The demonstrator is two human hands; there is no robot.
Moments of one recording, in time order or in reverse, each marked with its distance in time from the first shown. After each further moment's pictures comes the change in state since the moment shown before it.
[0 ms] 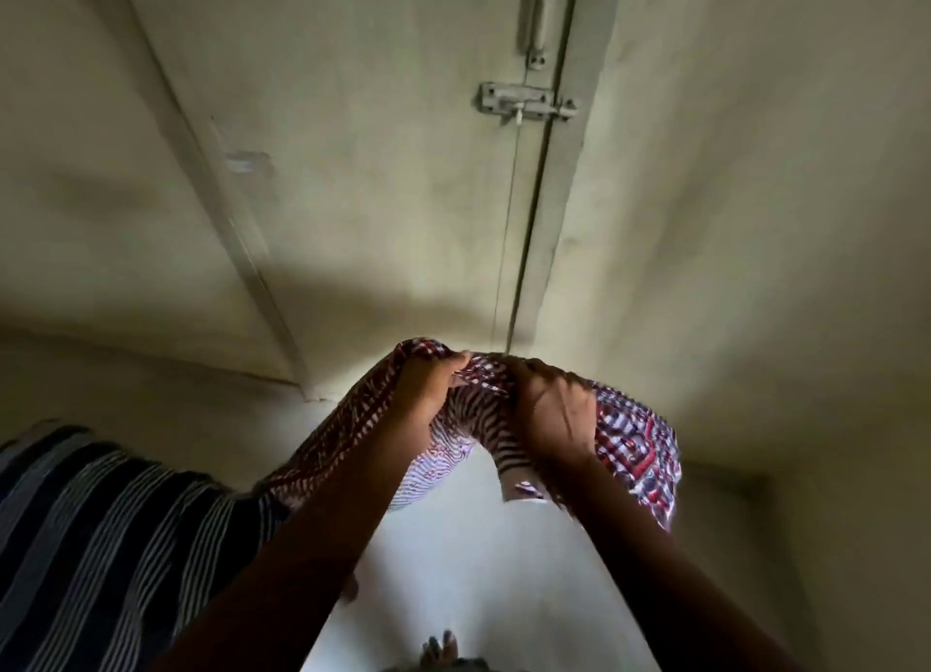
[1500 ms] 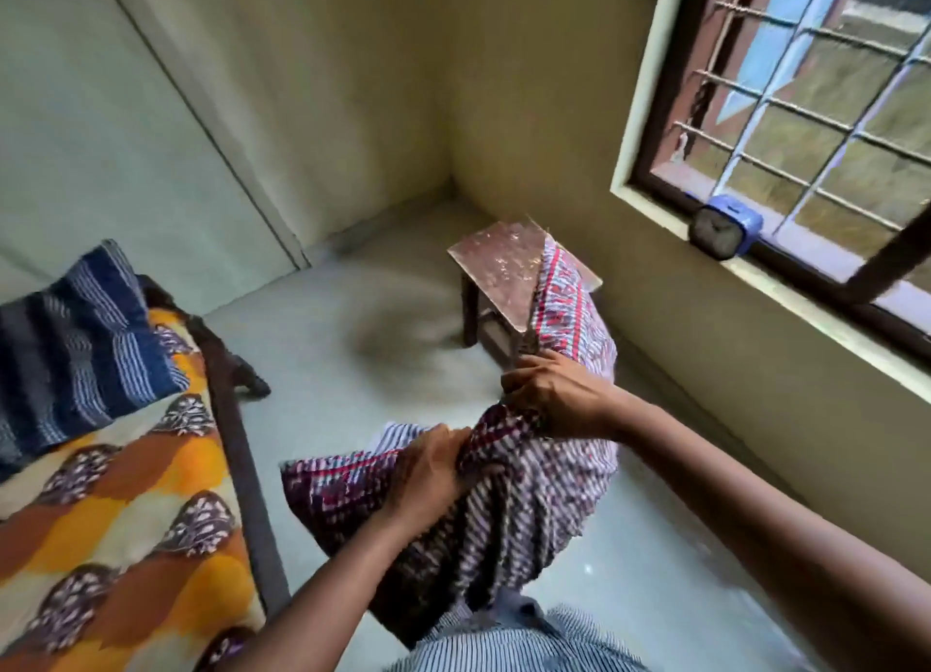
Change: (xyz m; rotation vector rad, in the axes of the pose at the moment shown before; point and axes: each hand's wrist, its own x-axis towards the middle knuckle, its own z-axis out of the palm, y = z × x) left_hand -0.719 -0.495 -0.157 1.170 -0.868 0.984; right_hand -0.925 -0.078 -0.173 0.039 -0.124 -0.205
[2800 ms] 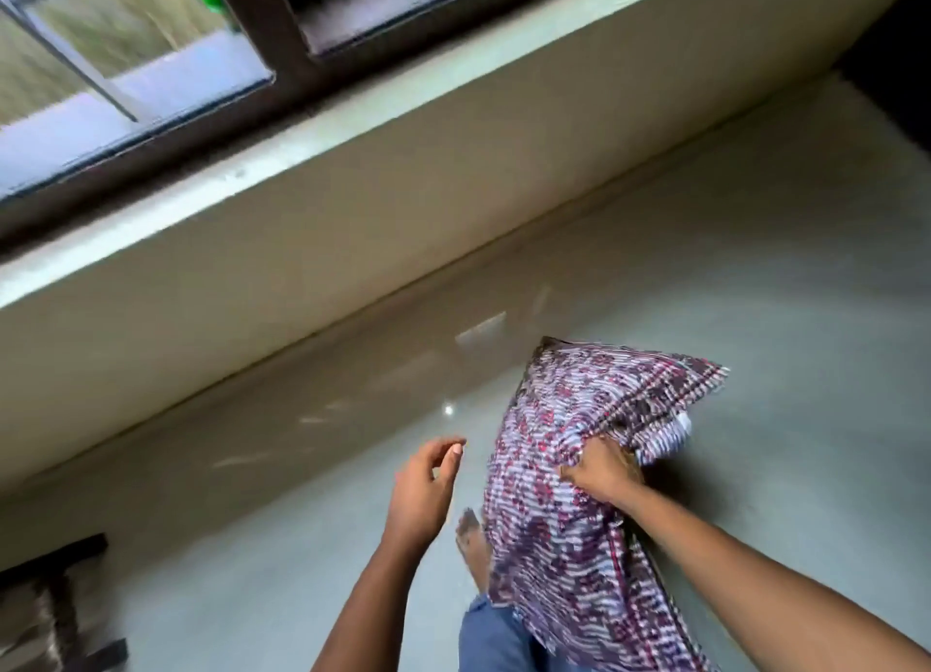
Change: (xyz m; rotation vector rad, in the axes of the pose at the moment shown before) left_hand -0.032 0.365 0.541 -0.016 -1.126 0.353; right_hand -0.650 -0.165 0.324 1.119 0.254 2.565
